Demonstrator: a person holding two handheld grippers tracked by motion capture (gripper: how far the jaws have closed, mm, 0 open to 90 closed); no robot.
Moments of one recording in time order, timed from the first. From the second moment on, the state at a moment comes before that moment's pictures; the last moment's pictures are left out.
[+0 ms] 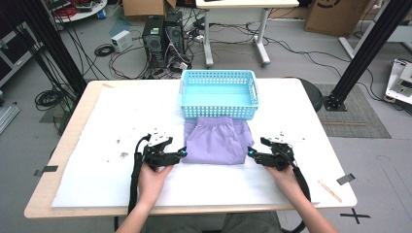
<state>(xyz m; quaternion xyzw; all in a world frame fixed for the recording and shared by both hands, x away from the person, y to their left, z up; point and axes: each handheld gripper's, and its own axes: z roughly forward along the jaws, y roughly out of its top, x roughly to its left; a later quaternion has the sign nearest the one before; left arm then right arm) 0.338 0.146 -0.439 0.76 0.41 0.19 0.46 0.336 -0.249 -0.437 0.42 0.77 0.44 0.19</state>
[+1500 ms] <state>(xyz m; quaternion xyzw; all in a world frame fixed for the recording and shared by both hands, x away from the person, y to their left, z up) 0.297 0.103 -0.448 0.82 0.37 0.05 0.43 0.279 -0.252 -0.443 0.41 0.83 0.37 0.11</state>
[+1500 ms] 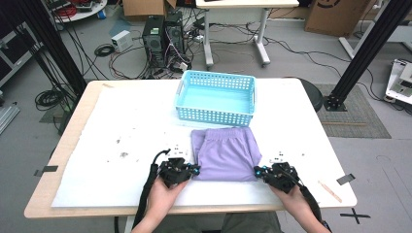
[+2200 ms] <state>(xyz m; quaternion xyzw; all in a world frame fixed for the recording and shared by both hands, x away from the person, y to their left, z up) 0.240 0.097 -0.446 0.84 0.32 0.05 0.43 0.226 -0.267 -0.447 0.39 0.84 0.38 0.10</state>
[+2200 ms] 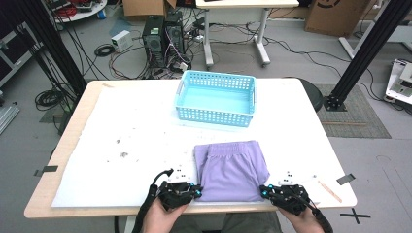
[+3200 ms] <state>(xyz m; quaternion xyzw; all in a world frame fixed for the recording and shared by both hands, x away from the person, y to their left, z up) 0.375 0.158 -0.403 0.78 0.37 0.19 0.47 0.350 -0.281 -0.411 0.41 0.77 0.44 0.20</state>
